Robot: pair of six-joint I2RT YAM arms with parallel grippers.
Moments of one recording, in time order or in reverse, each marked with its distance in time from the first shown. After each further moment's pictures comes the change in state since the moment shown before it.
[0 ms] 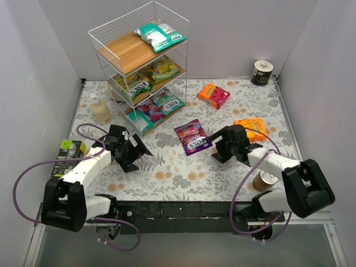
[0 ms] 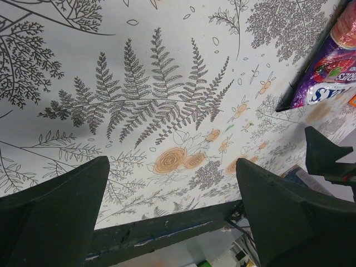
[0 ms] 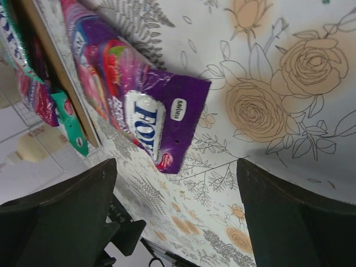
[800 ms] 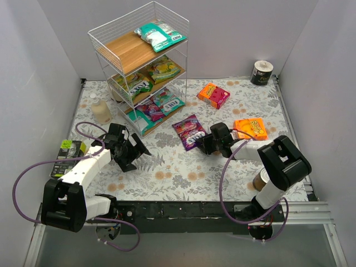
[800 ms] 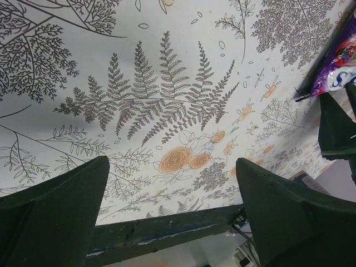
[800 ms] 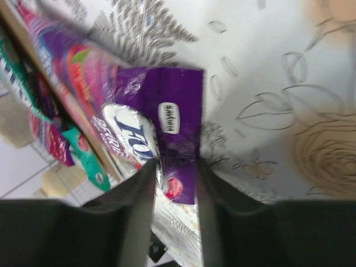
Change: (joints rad) left arm 0.000 -0.002 0.034 -0.060 -0.043 0.011; right arm 0.123 0.332 0.108 0.211 0.113 0.269
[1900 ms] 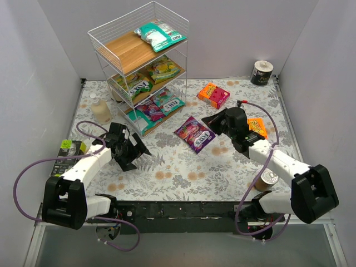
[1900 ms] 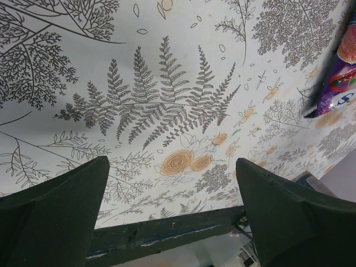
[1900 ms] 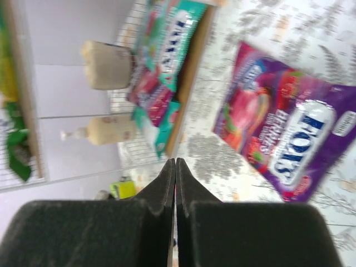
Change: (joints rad) left arm 0.000 0.019 0.009 0.006 -0.003 0.019; right arm -0.048 -0.335 0.104 -0.094 0.026 -0.447
